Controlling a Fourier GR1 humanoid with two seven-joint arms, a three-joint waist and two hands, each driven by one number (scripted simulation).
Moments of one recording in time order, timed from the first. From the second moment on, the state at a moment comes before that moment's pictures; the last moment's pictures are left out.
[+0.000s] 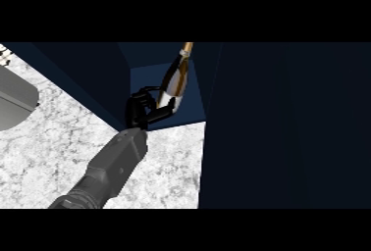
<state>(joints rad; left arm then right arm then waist) -0.89 0.00 -0.12 -0.10 0.72 0.31 -0.77 -0.62 -0.14 -0.01 -2.39 -0.24 -0.04 0.90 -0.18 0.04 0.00</state>
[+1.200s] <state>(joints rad) -1.01 0.00 -0.20 -0.15 0.80 0.46 -0.71 -0.60 -0.14 -0.05 -2.37 -0.28 -0.01 0.88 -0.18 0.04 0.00</state>
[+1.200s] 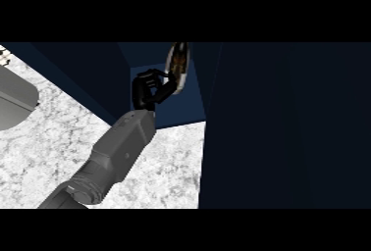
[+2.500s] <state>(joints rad) -1.17 0.05 -0.27 -0.01 0.71 0.63 -0.61 -0.56 -0.15 -0.08 -2.37 -0.30 0.02 0.85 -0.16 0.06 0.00</state>
